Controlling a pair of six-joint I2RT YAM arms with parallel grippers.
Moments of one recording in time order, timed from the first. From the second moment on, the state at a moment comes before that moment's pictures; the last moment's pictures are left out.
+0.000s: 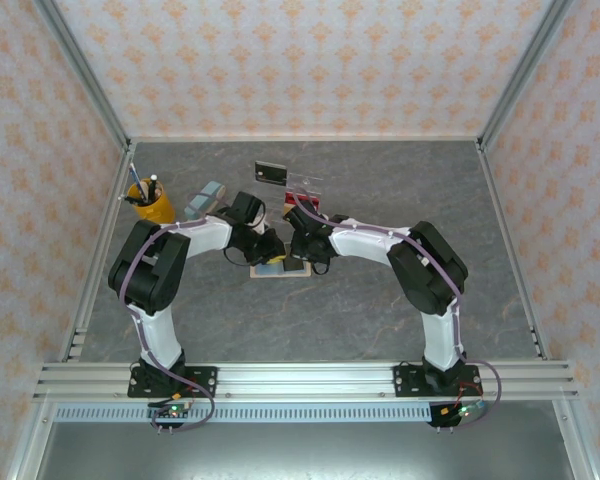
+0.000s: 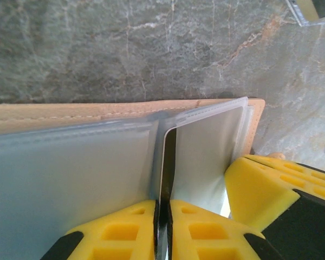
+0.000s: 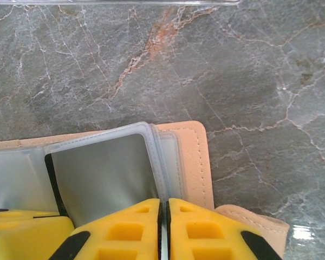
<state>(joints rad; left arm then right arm) -0.34 1.86 1.03 -0.32 0.55 -0.75 0.76 1.98 1.30 -0.45 0.03 0.90</state>
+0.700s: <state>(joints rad) -0.30 1.84 0.95 -0.18 0.63 -0.78 0.76 1.98 1.30 -0.45 0.03 0.90</state>
